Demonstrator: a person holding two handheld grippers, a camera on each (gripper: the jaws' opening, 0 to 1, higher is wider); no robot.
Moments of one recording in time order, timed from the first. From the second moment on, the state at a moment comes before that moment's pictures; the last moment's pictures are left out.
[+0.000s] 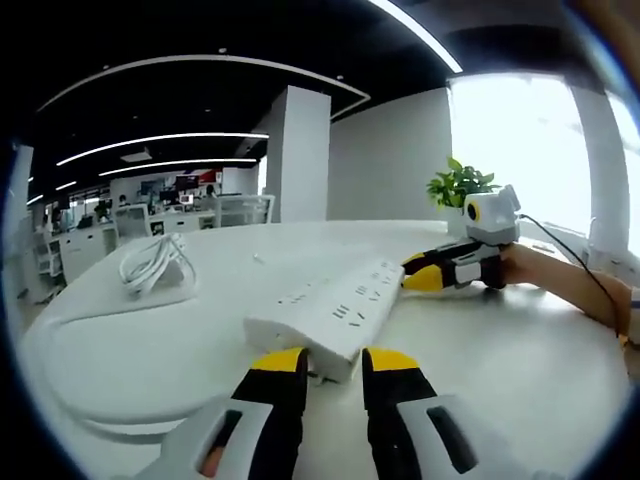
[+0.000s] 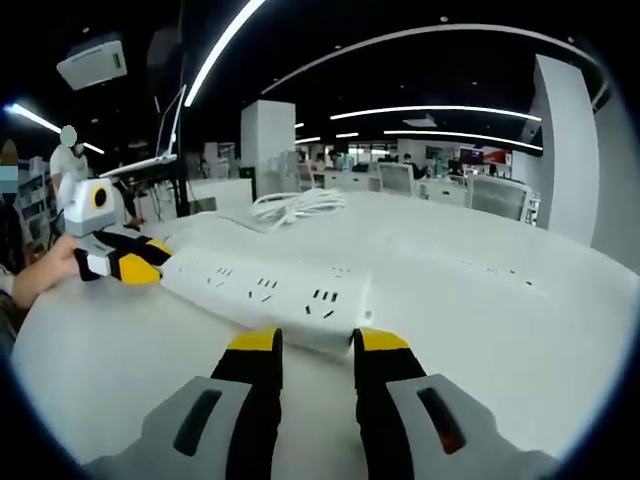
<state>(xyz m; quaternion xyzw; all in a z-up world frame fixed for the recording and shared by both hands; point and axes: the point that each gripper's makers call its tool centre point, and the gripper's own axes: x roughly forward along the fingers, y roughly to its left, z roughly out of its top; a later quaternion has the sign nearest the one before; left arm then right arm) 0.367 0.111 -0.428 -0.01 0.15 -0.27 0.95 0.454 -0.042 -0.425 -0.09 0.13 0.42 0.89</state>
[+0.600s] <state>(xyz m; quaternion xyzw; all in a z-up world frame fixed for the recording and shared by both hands) 0.359 0.116 -0.427 -0.01 0.16 -0.27 0.95 0.441 -0.044 -0.424 -0.11 0.14 0.42 0.89</state>
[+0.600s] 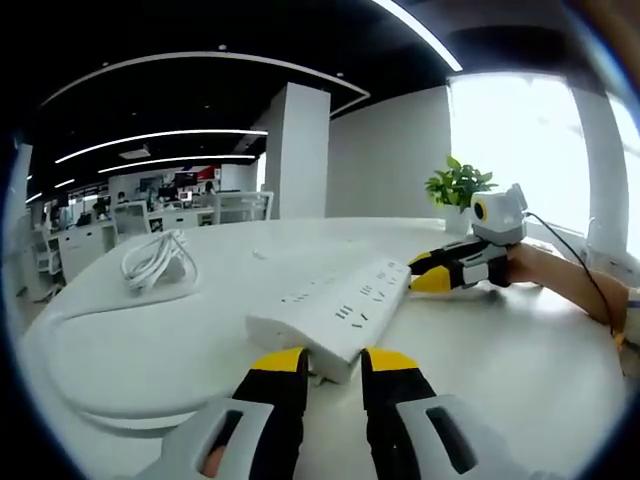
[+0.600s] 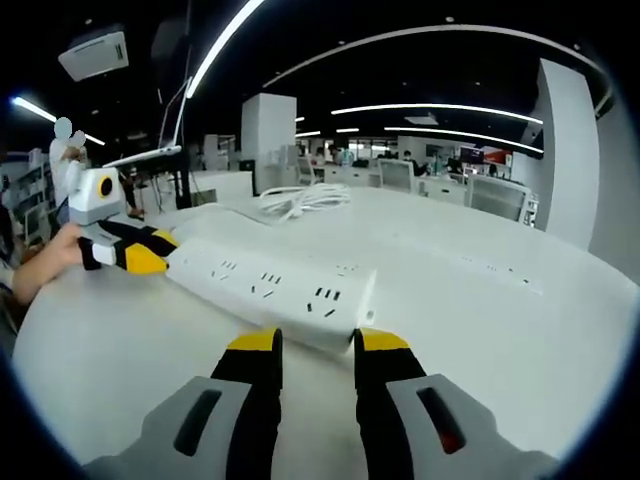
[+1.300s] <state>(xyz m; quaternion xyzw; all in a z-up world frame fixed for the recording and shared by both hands) 0.349 0.120 -0.427 -0.02 0.17 -0.27 0.95 0.413 -0.046 -0.424 -0.12 0.14 0.42 0.89</state>
